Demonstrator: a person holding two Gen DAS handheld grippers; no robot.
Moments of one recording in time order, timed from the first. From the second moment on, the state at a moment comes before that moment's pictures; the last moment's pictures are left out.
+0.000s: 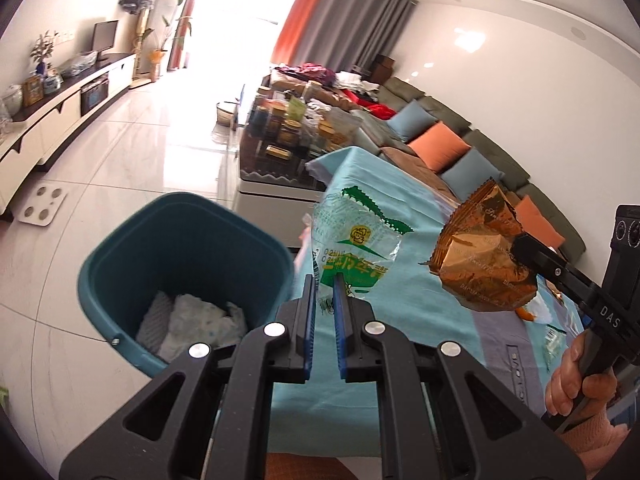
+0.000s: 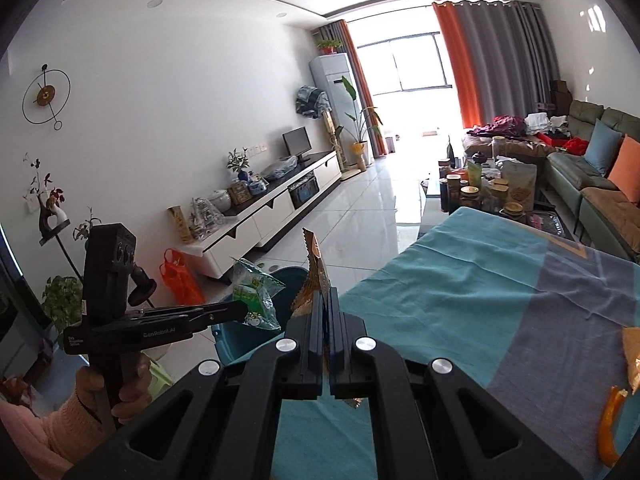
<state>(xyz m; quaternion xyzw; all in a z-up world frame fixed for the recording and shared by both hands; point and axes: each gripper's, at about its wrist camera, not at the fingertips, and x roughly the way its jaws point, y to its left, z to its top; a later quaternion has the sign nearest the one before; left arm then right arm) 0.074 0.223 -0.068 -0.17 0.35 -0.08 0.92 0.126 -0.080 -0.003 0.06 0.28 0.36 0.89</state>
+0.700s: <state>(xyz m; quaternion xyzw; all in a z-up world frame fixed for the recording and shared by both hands) 0.079 0.292 -0.099 -0.19 0.37 0.03 0.91 0.163 0.015 -0.020 0.05 0.32 0.42 0.85</state>
